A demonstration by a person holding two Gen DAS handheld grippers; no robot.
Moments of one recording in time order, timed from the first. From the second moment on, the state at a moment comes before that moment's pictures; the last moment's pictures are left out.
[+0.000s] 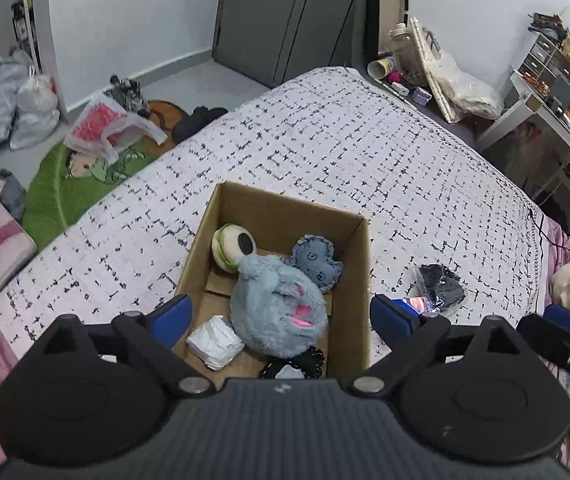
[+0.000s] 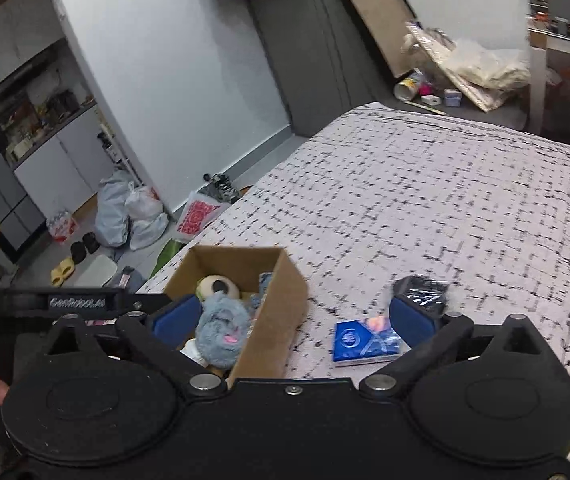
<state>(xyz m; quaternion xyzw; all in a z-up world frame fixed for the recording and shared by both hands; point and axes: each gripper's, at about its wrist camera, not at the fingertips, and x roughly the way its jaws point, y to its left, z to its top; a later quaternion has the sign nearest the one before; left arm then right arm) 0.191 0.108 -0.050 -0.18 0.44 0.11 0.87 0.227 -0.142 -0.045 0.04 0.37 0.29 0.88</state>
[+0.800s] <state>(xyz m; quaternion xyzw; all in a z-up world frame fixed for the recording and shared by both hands) 0.219 0.021 -0.033 -0.18 0.42 0.09 0.89 0.272 -0.250 -0.062 0.19 0.37 0.23 0.88</state>
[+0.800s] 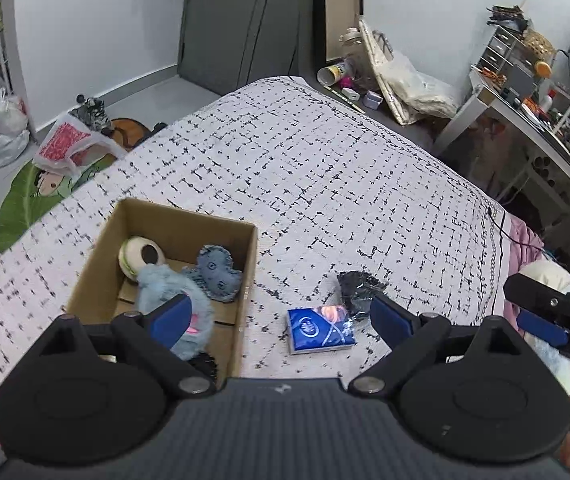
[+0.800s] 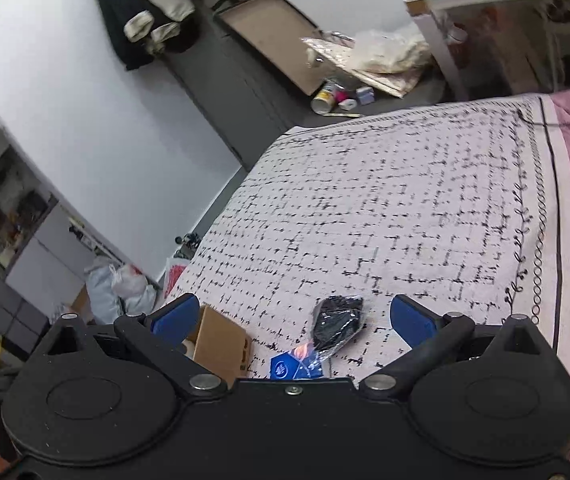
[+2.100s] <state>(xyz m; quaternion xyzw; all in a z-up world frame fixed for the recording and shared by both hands) 0.296 -0.048 -0.159 -0.21 0.49 0.10 0.84 0.343 -0.254 -0.175 0.32 0.47 0.21 0.80</state>
